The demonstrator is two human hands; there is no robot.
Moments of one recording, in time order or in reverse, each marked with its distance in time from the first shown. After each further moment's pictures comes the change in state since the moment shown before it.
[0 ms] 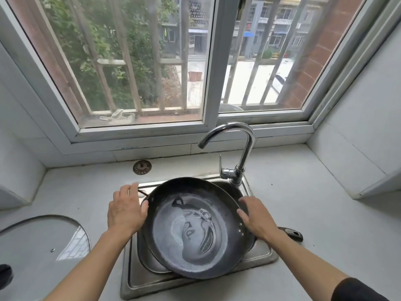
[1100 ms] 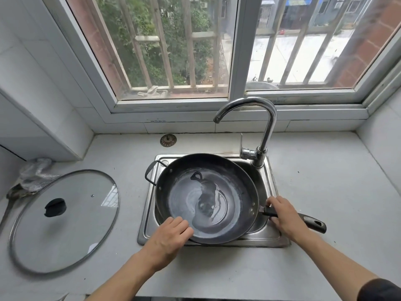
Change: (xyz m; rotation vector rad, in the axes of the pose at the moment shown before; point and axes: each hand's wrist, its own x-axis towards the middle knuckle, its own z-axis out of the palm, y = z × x) left_hand -0.158 0.042 0.052 0.222 -0.015 0.791; right_hand -0.024 0.081 0.008 -0.008 -0.216 -0.120
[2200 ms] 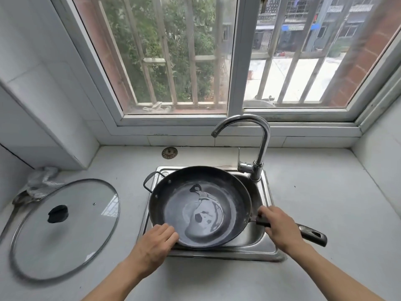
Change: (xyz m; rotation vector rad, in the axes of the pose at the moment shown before) left_hand -0.016 -0.014 -0.013 0.016 0.082 -0.071; right_hand -0.014 -0.029 -0.025 -0.166 0.052 -0.078
